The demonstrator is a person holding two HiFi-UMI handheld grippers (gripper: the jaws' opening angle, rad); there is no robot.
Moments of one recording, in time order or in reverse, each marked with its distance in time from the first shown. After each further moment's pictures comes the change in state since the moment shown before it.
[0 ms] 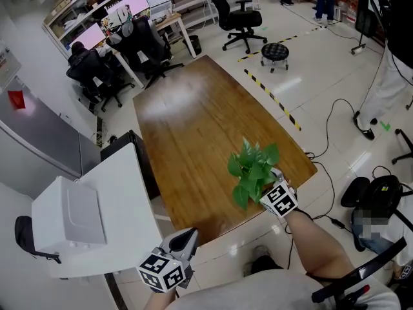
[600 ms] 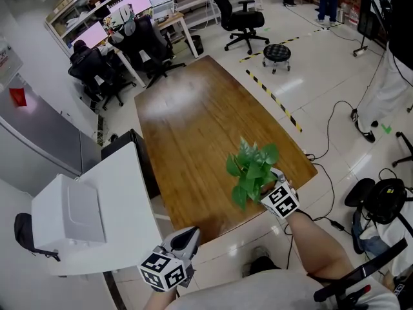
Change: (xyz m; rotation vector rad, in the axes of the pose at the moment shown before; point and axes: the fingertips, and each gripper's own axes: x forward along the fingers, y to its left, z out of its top) left arm 0.005 -0.008 0.002 0.003 -0.008 -0.003; right arm -0.009 0.000 0.002 -0.015 -0.009 0.013
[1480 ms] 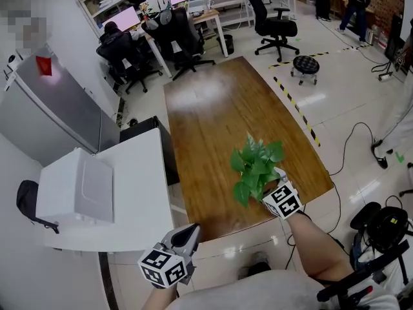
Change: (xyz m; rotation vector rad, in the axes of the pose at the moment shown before) left arm -0.046 0.023 0.001 -0.060 -0.089 0.144; right arm 0.023 0.040 0.068 -0.036 -0.064 0.115
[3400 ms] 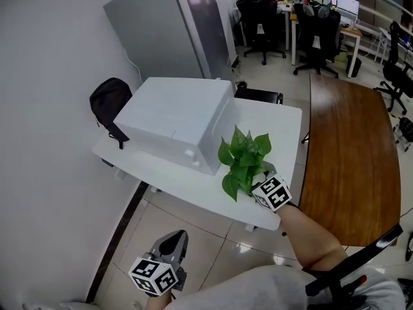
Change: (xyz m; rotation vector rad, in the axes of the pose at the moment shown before) left arm -0.370 0.169 -0.104 -0.300 -0.226 0.699; right arm 0.246 0.444 0.159 -0.271 -0.057 0.651
